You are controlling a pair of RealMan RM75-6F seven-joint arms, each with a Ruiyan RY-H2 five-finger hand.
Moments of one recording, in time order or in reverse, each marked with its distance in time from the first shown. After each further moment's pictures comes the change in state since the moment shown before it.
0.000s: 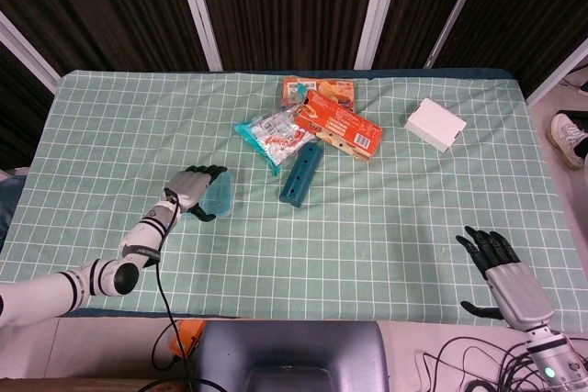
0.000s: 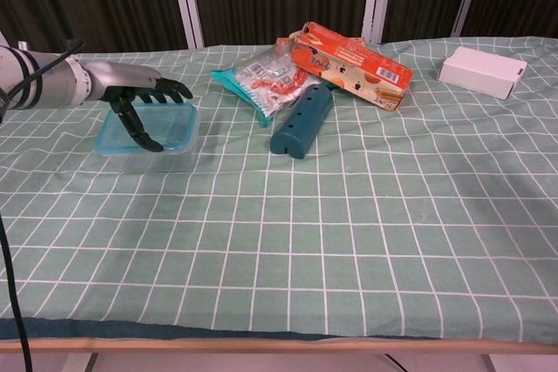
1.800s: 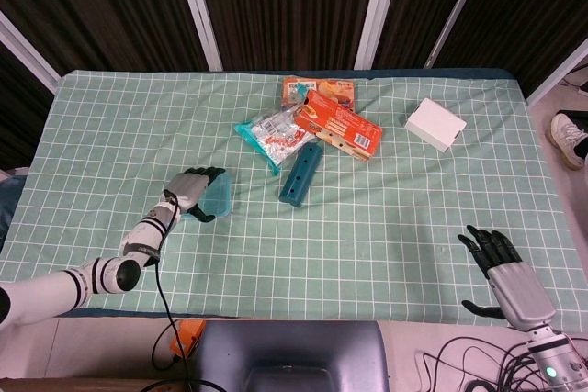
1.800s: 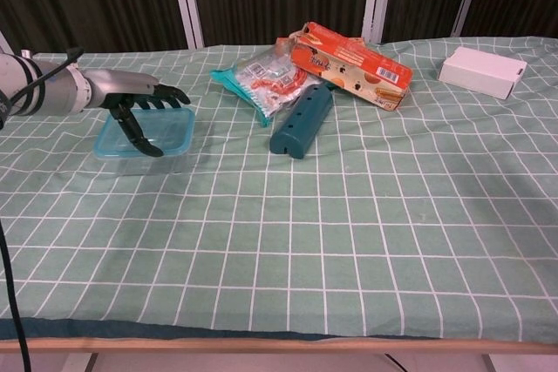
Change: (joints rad) left arm -0.008 -0.018 0.014 0.038 -0.055 -0.053 0.000; right arm -0.001 0.001 0.001 0.002 0.000 0.005 0.007
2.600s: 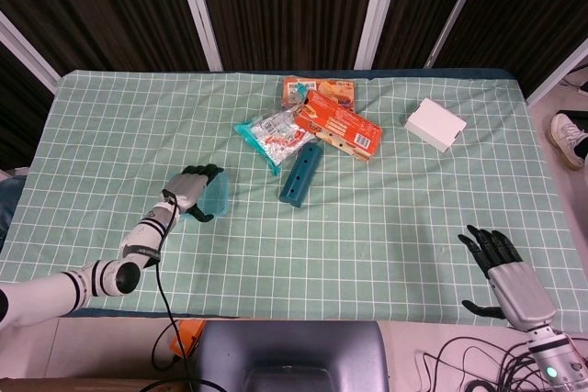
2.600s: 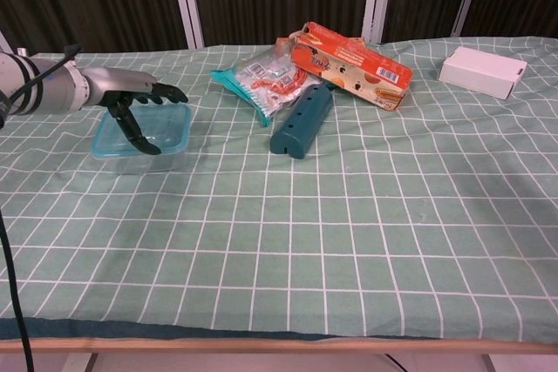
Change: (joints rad) left arm 0.006 0.005 -0.005 -0.022 0.004 0.051 -0.005; right arm 0.000 0.001 0.000 0.001 -0.001 0.001 0.004
